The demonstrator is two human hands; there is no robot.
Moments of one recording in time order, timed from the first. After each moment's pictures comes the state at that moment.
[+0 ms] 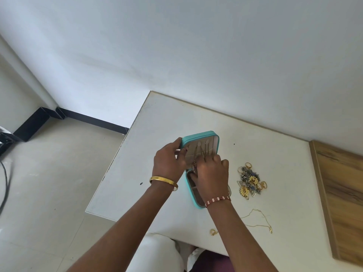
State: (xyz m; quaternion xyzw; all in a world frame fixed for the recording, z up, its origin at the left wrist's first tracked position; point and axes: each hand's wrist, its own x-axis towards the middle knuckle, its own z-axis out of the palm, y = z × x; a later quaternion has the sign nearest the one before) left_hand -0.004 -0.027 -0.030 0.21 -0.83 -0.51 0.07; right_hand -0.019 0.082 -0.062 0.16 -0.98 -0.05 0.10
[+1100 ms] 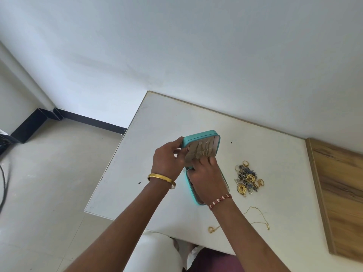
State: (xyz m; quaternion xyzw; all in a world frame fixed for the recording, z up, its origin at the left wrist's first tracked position) left_hand -0.006 -0.026 -0.031 0.20 -0.83 -0.53 0.05; right_hand -0.017 0.096 -0.065 0.37 -0.92 -0.11 0.11
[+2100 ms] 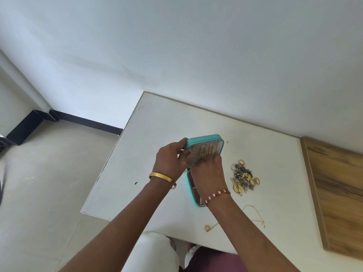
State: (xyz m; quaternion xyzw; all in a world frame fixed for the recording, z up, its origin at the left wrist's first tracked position) left_hand -0.009 -0.018 -0.028 0.15 -0.86 -0.49 0.01; right_hand -0.017 0.089 -0.049 0.23 -0.96 -0.14 0.06
